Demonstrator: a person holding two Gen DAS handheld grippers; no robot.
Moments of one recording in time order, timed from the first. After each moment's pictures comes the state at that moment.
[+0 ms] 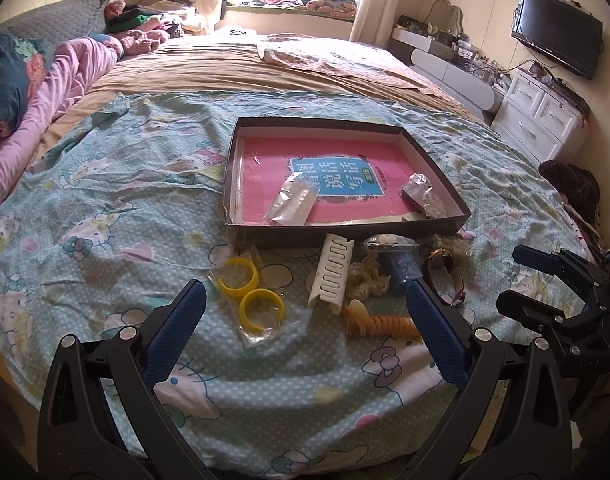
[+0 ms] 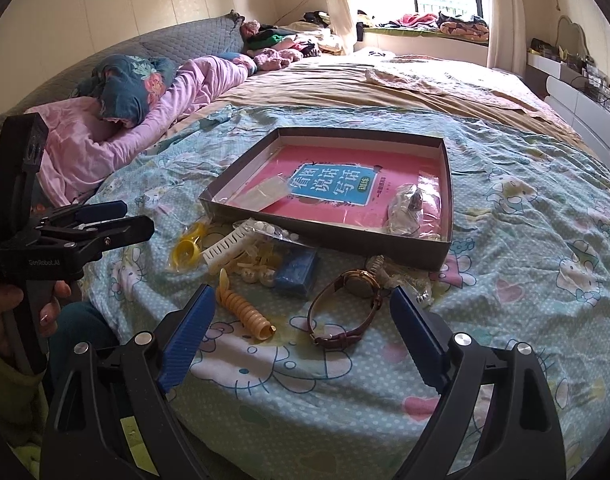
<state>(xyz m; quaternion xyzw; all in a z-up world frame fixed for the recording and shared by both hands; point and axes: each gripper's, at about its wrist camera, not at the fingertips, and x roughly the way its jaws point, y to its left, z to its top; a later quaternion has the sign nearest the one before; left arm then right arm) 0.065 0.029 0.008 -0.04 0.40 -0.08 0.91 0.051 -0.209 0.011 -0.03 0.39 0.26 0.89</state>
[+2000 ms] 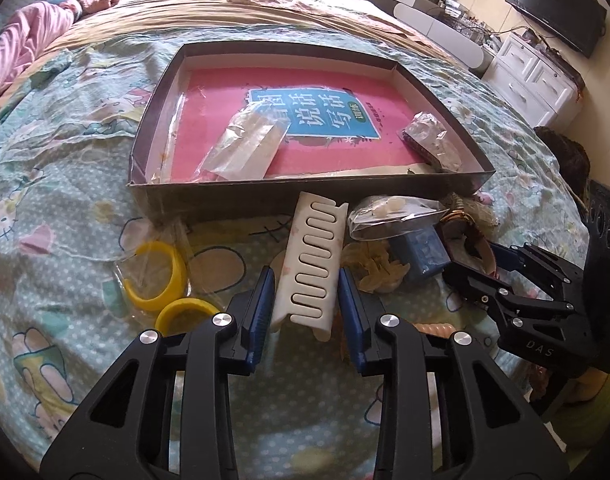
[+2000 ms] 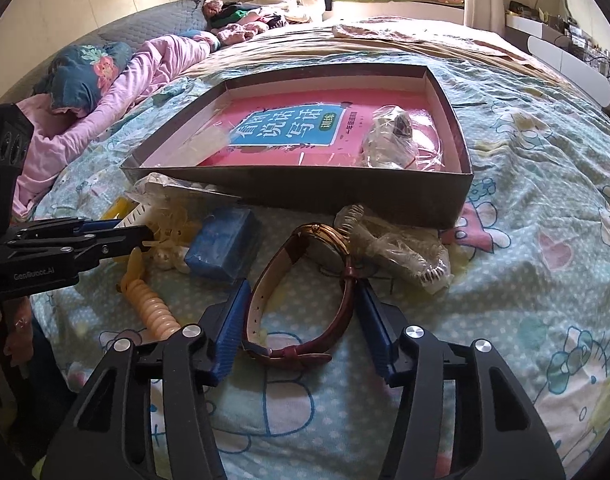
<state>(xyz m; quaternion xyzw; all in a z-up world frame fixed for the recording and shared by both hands) 0.128 0.005 -0.063 -0.04 0.48 -0.14 0.87 0.107 -0.210 -0.069 0.00 0.43 0.21 0.88</state>
